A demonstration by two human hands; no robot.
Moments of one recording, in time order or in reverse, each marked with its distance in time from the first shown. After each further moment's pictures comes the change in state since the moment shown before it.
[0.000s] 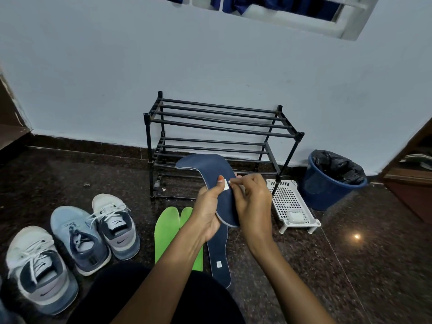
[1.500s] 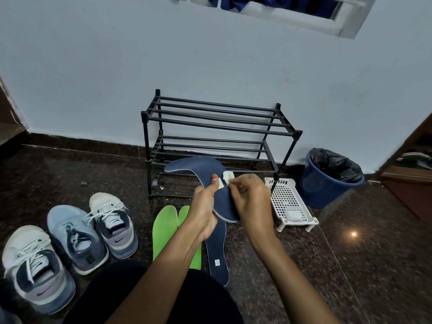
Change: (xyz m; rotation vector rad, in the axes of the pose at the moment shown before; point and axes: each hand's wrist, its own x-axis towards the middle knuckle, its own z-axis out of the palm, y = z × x) left_hand 0.001 -0.002 0.001 0.070 0.097 0.049; right_hand 0.007 0.012 0.000 -0.028 -0.070 0.017
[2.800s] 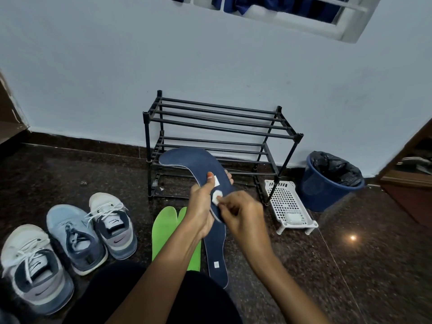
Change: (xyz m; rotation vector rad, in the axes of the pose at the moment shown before) left_hand 0.007 0.003 -0.004 -0.055 -0.024 0.026; right_hand -0.024 -0.005 0.003 0.015 -0.129 -0.079
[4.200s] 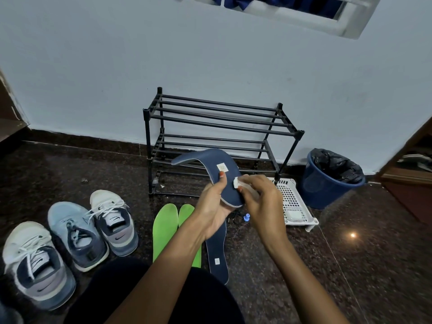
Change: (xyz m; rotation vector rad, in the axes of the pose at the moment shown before) left_hand -0.012 -0.001 0.009 -0.032 -0.170 -0.118; right_hand 0.016 0.017 -0.021 -0.024 0.102 0.041
